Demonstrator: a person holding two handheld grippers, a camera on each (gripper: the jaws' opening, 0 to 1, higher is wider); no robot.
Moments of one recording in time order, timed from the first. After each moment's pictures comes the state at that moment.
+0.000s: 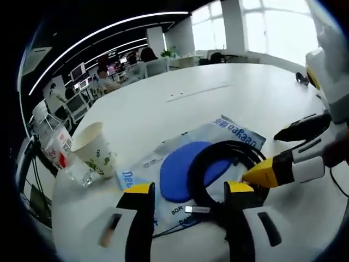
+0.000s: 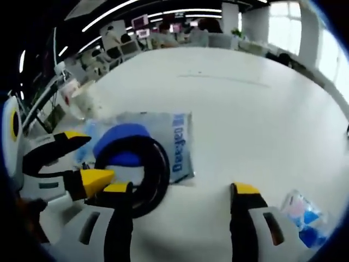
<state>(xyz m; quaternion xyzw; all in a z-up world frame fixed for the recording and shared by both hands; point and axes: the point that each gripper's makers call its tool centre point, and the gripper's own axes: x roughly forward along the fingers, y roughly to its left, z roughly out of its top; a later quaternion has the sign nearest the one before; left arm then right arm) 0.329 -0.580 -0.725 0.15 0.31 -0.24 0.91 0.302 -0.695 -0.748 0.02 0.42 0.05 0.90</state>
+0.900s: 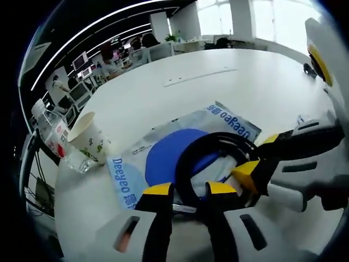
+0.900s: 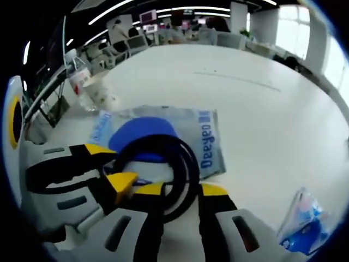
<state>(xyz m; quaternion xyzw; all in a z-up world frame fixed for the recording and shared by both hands) 0.311 -0.589 -0.732 0.16 0.36 -0.21 0.89 0.295 -0.664 -0.744 0.00 0.43 0.07 0.90</state>
